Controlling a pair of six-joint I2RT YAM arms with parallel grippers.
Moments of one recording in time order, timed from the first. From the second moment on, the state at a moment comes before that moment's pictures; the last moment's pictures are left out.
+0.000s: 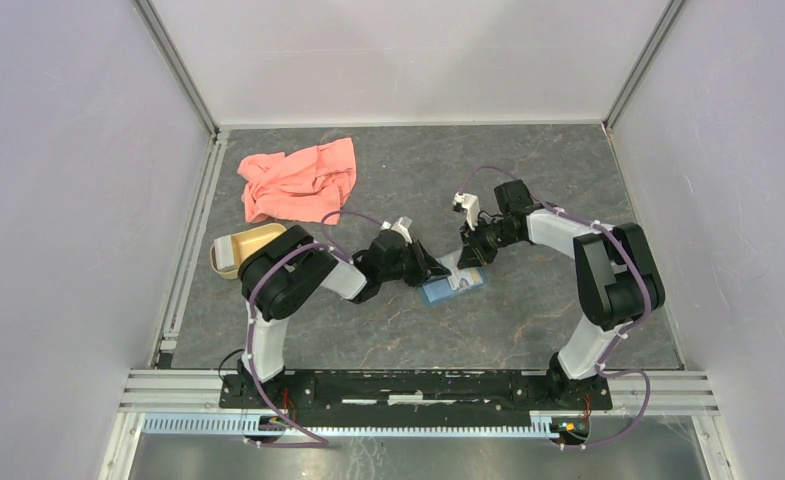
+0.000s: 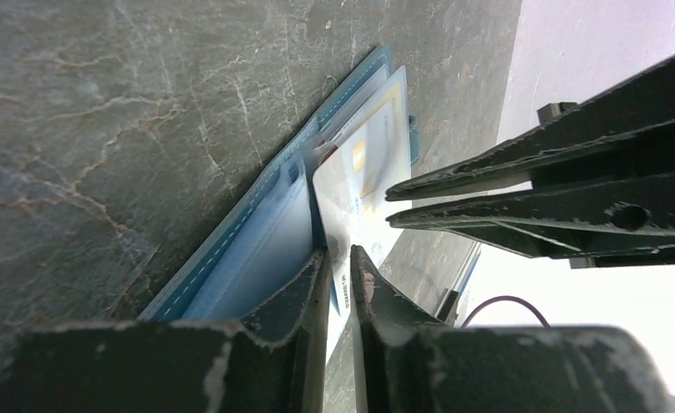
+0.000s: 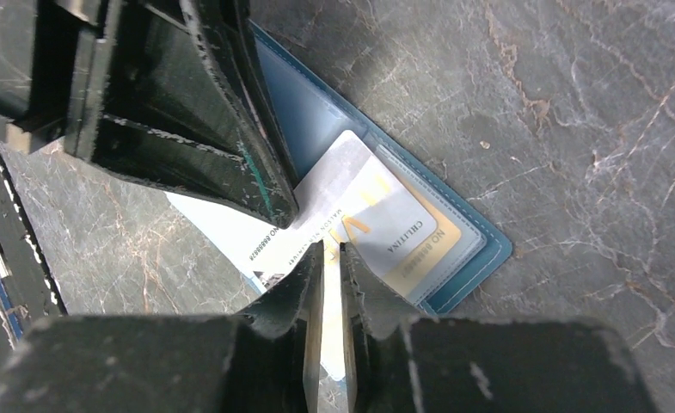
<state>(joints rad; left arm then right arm) -0.79 1.99 0.78 0.75 0.26 -1.18 0.26 1.75 0.98 -0.41 -0.76 -0.50</state>
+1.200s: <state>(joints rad) -0.80 2.06 0.89 0.67 0.29 -1.16 0.29 1.75 1.07 -0.59 -0.42 -0.69</state>
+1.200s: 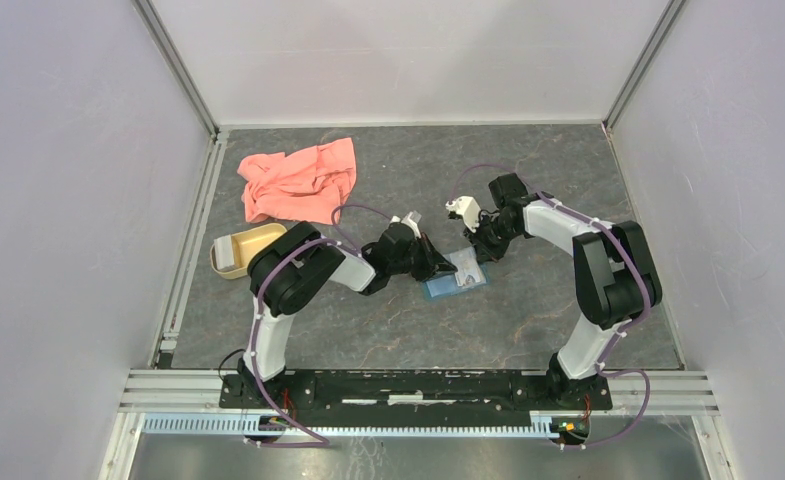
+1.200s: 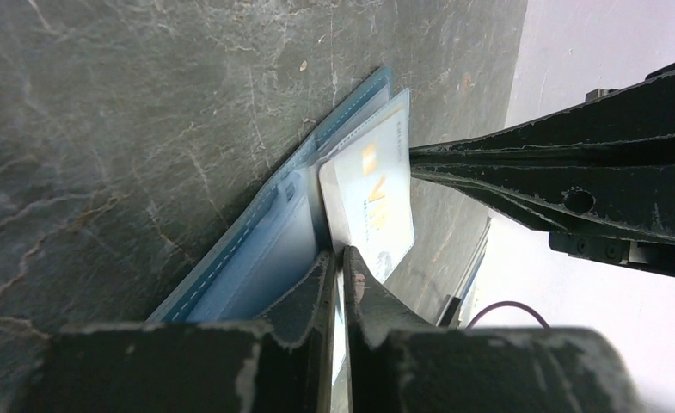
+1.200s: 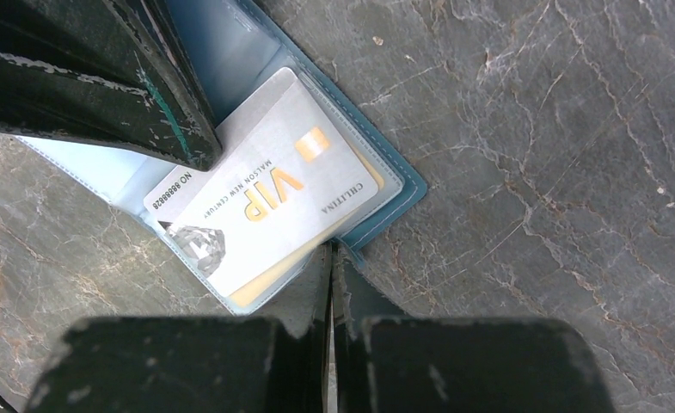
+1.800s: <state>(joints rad) -0.79 2.03 0.84 0.74 0.29 -1.16 0.25 1.73 1.07 -0.60 -0.53 -0.69</state>
